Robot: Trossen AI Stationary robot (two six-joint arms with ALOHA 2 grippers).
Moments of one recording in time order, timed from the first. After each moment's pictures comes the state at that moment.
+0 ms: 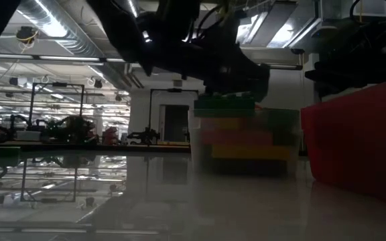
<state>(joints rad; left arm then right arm) 0.05 1.96 1.09 0.66 -0.02 -0.32 -0.37 0.07 0.01 0.06 -0.30 0.02</state>
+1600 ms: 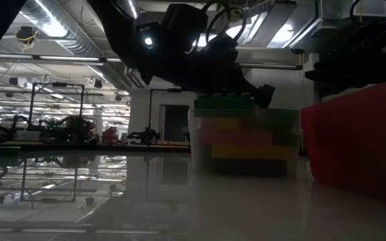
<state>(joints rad) 0.03 2.01 1.11 0.58 0.02 0.03 -0.37 0.07 0.01 0.06 -0.30 0.02</state>
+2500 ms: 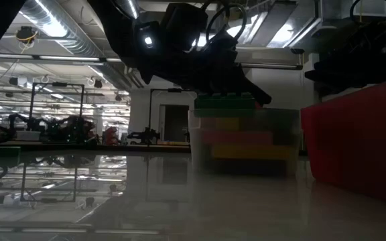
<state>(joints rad) 0.03 2.01 1.11 0.57 0.01 0.07 -0.37 0.07 0.01 0.06 -0.30 0.02</state>
